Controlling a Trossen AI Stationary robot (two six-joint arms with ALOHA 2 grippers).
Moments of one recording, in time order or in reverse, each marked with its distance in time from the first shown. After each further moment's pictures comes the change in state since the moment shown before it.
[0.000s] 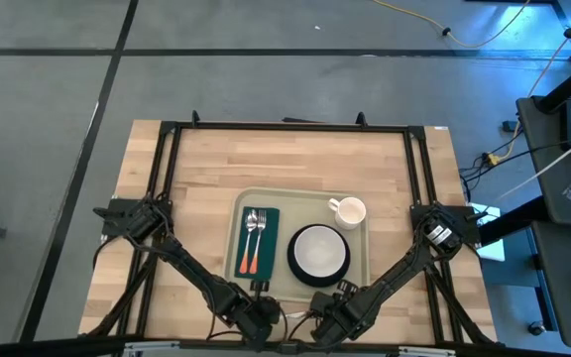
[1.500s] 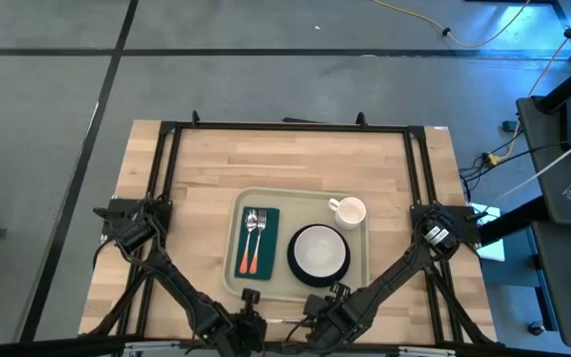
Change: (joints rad) left arm -0.134 0.029 -0.002 0.021 -0.317 0.066; right arm -0.018 0.003 0.086 0.002 0.075 -0.054
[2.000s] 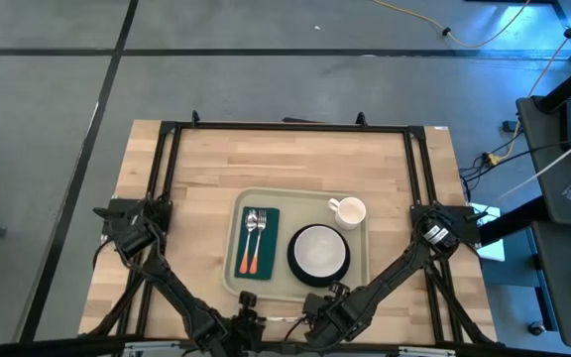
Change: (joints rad) left arm -0.032 0.014 -0.007 0.054 -0.152 0.011; right arm -0.008 -0.002 -0.006 0.016 -0.017 0.000
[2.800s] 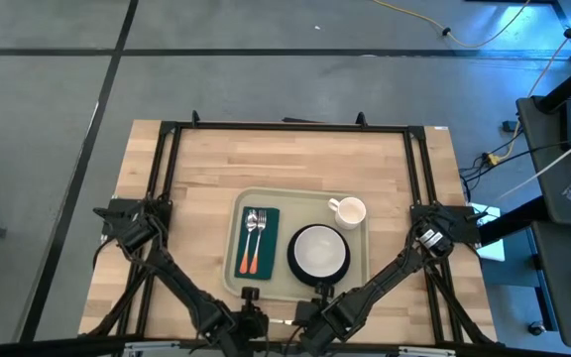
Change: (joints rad) left arm 0.047 -0.008 0.002 -0.035 0.142 -0.108; right arm -0.006 0.063 -0.014 0.168 0.064 -0.226
